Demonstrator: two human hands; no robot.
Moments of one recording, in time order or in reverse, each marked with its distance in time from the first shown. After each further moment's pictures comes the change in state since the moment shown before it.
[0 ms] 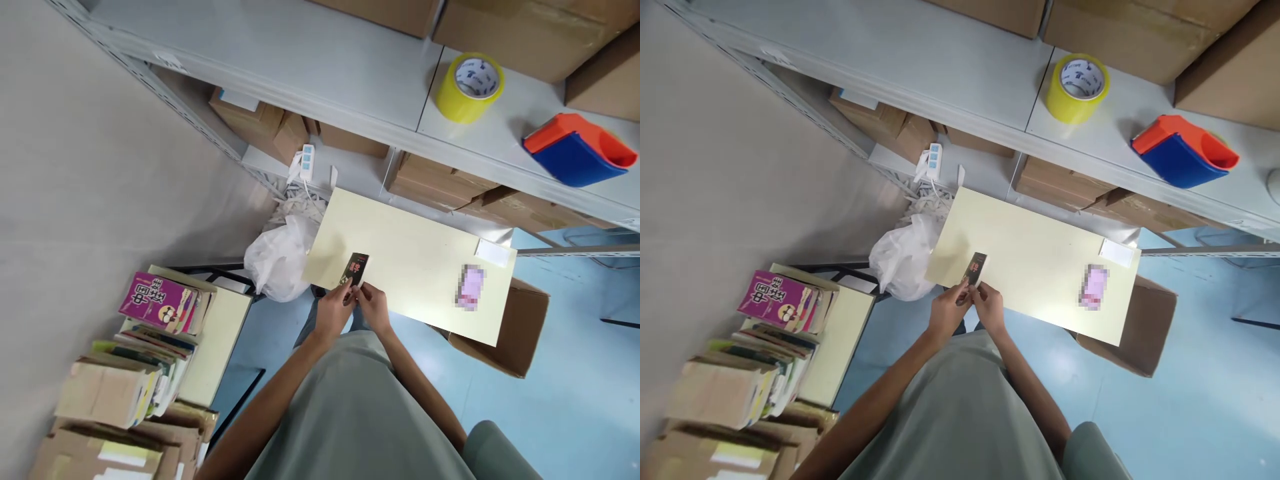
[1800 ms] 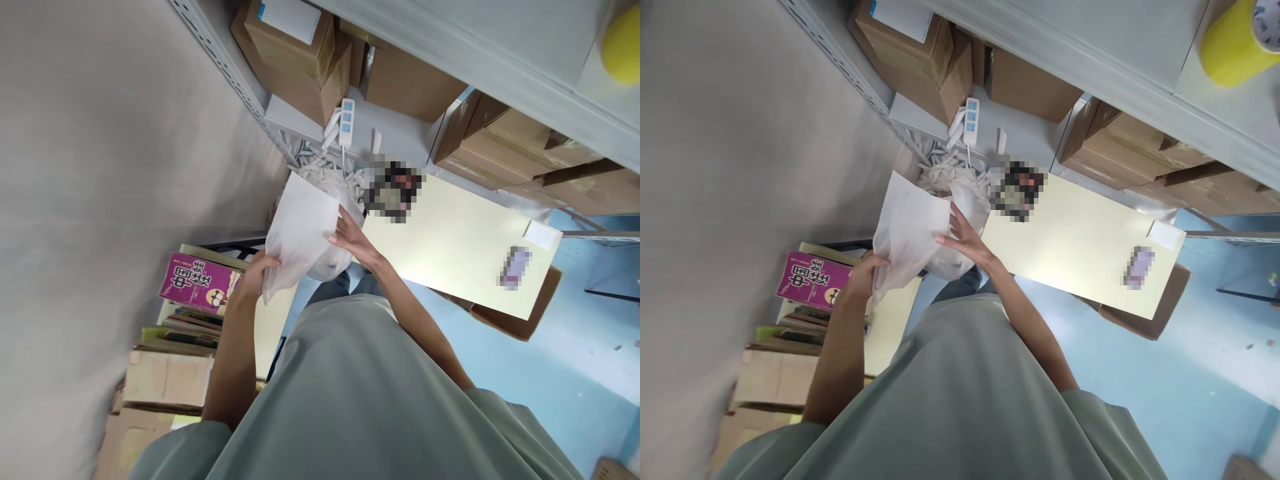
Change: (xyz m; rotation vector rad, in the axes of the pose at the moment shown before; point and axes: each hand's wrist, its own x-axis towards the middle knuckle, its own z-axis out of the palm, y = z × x) left_hand 0.045 -0.218 -0.283 -0.652 0.039 -0.641; right_hand 0.110 -0.084 0.218 0.266 -0.493 -0.103
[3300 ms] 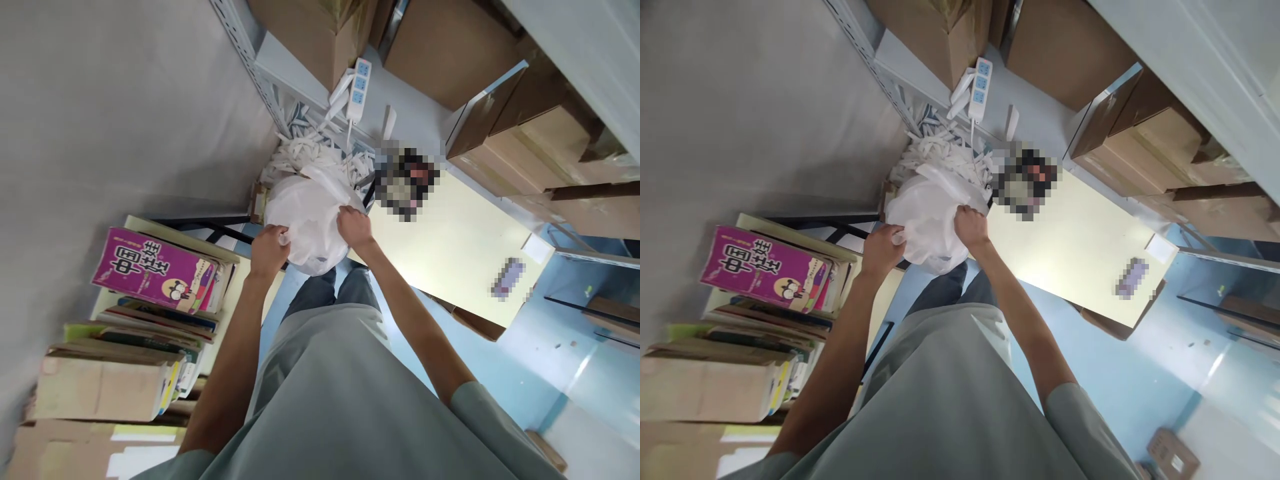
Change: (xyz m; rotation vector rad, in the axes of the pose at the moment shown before) left_hand 0.079 -0.072 0.036 0.974 0.084 0.436; right_hand 0.060 0.063 -0.022 -1.360 0.114 0.255
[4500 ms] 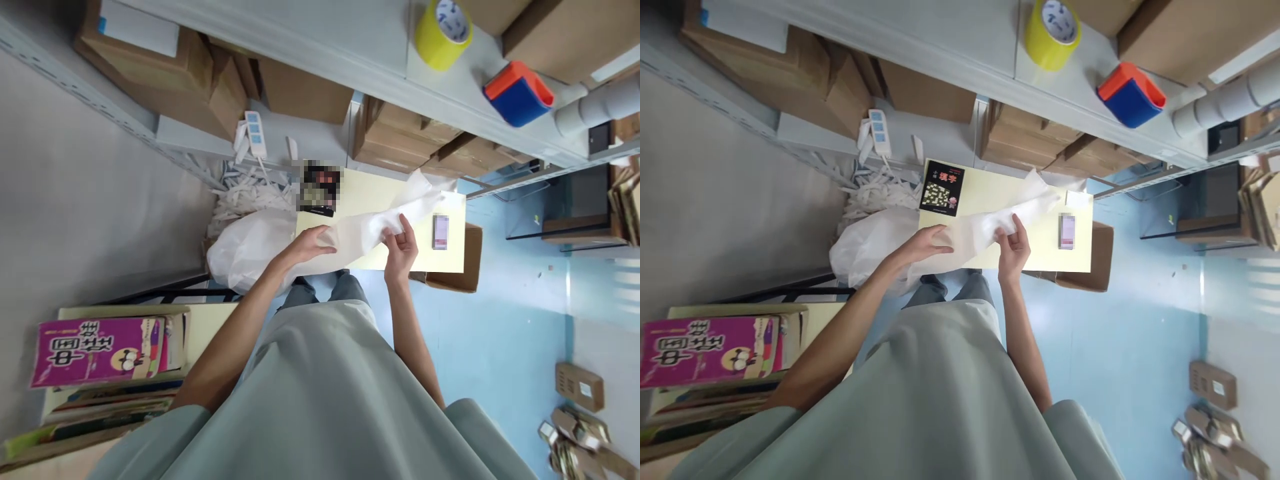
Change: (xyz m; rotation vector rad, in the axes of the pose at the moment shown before) left_hand 0.019 0.240 0.039 -0.430 -0.551 0.595; right_hand -0.237 0.133 -0.103 1.102 1.073 0.319
